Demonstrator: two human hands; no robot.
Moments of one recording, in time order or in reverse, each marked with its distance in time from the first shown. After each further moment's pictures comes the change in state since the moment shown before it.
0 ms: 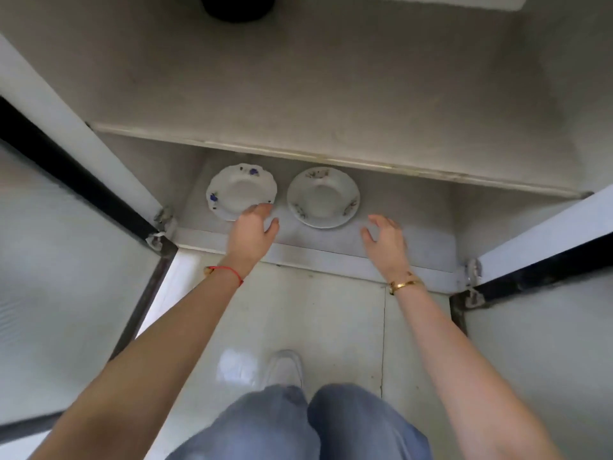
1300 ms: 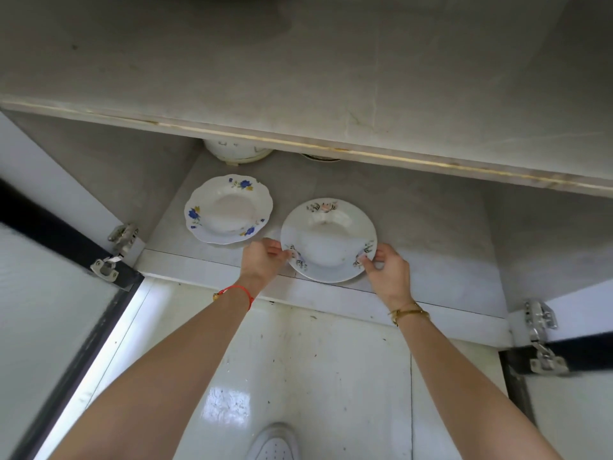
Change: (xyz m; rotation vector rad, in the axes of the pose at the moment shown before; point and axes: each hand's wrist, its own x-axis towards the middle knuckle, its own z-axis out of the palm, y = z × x) left_hand 0.080 -0.074 0.134 -0.344 -0.069 -0.369; right_hand 0.079 0.076 0.116 0.310 0.103 0.097
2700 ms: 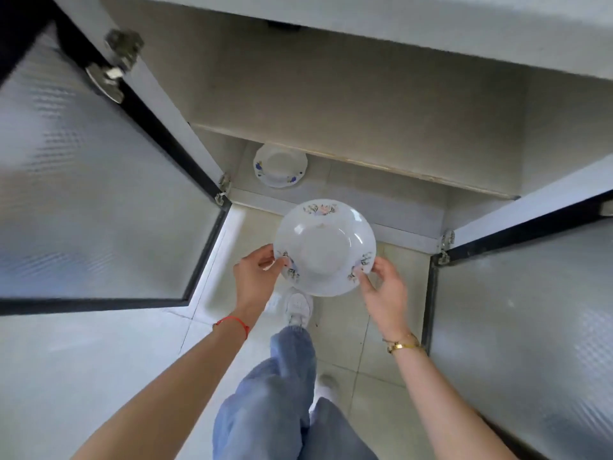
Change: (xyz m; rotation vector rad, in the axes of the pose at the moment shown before) left_hand -0.371 0.154 -0.218 -0.147 0.104 -0.104; right_hand -0.289 -0.234 -0.214 0.097 -0.210 0.134
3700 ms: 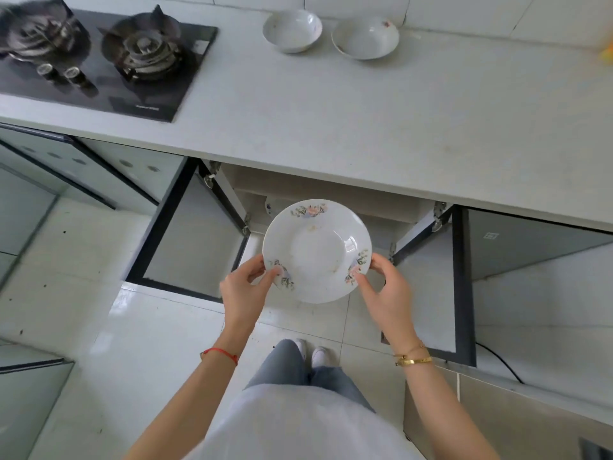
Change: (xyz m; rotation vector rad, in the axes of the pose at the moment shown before) left_hand -0.254 0.286 -0.221 -0.085 0.048 0.094; right_hand -0.232 -0.337 -0.212 0.002 0.035 -0.176
